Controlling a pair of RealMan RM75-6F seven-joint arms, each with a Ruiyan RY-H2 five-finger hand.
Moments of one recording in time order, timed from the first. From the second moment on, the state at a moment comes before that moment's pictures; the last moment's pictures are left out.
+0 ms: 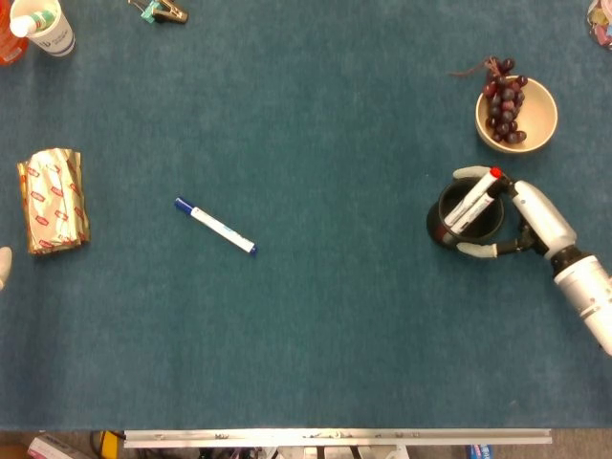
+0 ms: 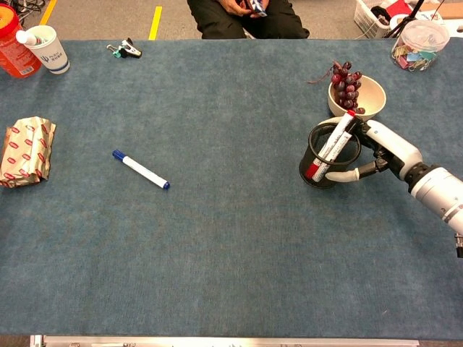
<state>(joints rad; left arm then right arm) -0.03 -1.09 -0.07 -1.94 1.42 1.58 0.27 0.44 -1.66 0.00 -1.05 -1.59 1.08 0.91</state>
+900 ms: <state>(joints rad) -0.06 -1.06 -0.07 -1.94 1.43 1.53 0.26 0.45 -1.70 0.03 -1.05 -1.58 1.17 1.02</state>
